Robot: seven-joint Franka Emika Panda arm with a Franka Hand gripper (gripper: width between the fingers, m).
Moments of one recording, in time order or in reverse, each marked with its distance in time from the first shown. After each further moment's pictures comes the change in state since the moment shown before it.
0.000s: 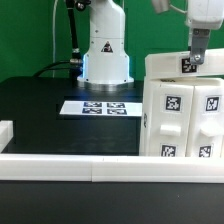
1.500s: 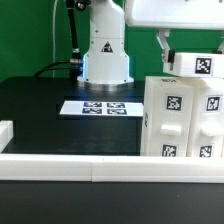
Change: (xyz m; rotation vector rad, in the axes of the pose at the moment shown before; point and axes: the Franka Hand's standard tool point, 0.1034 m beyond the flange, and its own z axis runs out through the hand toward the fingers) arm -0.002 0.004 0.002 -0.014 0.024 1.429
